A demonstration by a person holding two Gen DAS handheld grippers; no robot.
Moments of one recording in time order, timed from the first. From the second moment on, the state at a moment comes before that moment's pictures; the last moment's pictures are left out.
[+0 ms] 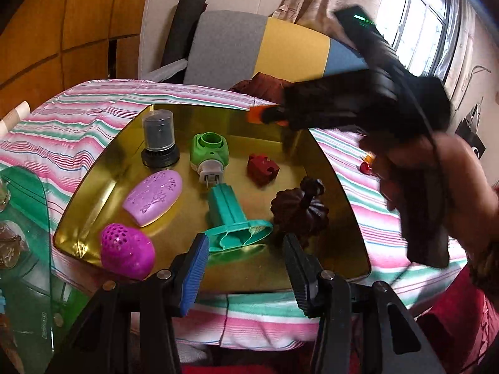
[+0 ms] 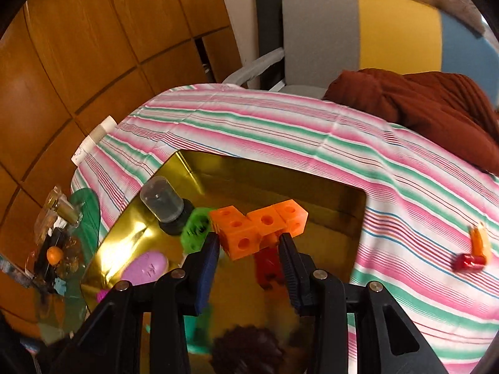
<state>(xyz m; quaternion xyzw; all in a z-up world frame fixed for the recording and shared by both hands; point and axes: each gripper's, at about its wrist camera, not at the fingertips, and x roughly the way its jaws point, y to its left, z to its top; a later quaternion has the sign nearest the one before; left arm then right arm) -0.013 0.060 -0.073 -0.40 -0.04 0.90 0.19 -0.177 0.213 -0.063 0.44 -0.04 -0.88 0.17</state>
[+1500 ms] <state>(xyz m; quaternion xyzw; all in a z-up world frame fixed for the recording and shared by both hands) 0.009 0.026 -0.066 -0.39 -0.06 0.90 0.17 -0.205 0.198 -0.066 0.48 -0.04 -0.87 0.12</state>
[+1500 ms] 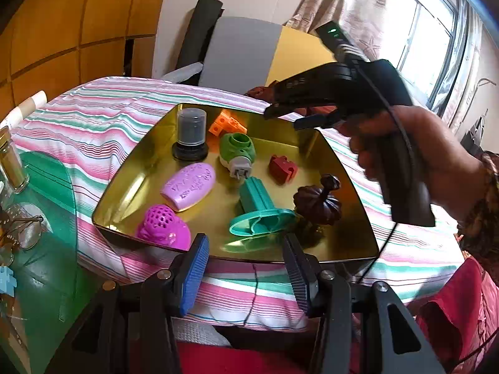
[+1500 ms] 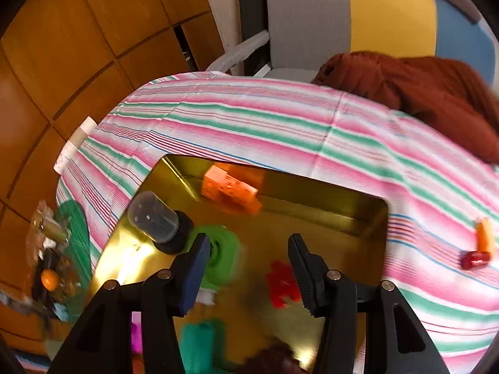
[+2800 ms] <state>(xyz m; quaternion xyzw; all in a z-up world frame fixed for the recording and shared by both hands) 0.023 0.176 -0.048 -0.39 0.07 0.87 0.30 -0.151 0.481 -0.100 0.49 -0.10 -0.86 -0.12</state>
